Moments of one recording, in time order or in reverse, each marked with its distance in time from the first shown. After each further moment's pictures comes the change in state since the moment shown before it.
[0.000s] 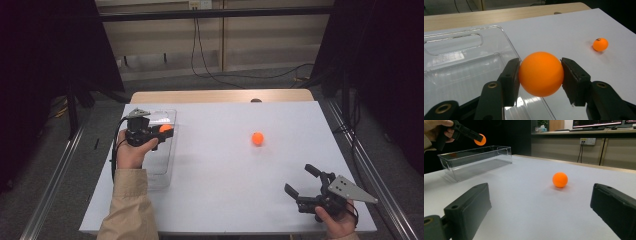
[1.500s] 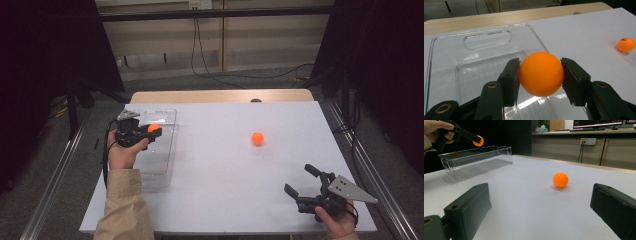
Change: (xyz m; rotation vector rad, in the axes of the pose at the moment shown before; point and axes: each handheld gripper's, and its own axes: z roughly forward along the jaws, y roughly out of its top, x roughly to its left) left arm 0.022 -0.008 -0.010 -0.020 0.111 -0.002; right arm 0.000 0.000 0.000 -0.001 0.004 -0.001
